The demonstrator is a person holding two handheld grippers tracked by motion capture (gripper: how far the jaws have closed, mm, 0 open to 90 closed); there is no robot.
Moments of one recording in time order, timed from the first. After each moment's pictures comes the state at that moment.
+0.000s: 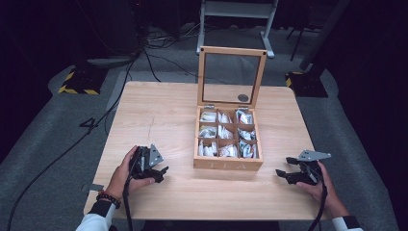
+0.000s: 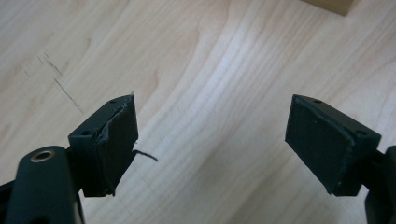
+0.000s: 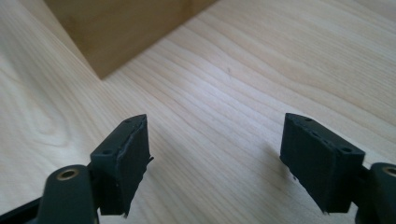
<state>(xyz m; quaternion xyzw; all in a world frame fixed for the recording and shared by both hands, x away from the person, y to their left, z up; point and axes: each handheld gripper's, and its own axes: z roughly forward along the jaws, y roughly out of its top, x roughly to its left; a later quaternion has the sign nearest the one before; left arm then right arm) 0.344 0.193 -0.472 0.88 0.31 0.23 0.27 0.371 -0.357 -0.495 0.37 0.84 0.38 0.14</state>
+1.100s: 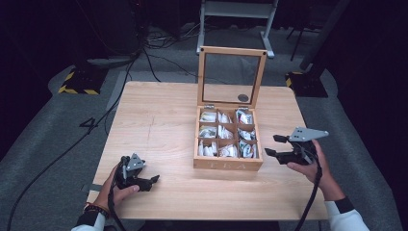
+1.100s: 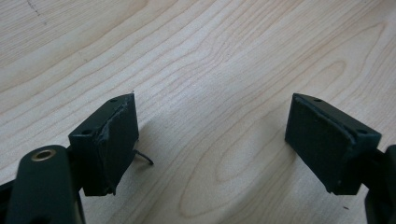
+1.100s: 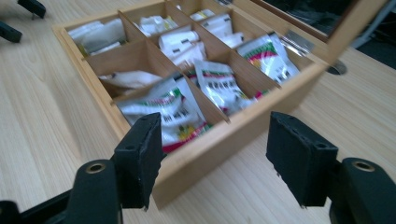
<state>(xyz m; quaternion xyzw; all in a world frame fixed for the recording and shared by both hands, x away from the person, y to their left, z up) 0.331 0.238 -0.504 0.85 0.38 0.15 0.34 0.390 -0.290 -0.398 0.27 0.85 0.42 0.18</state>
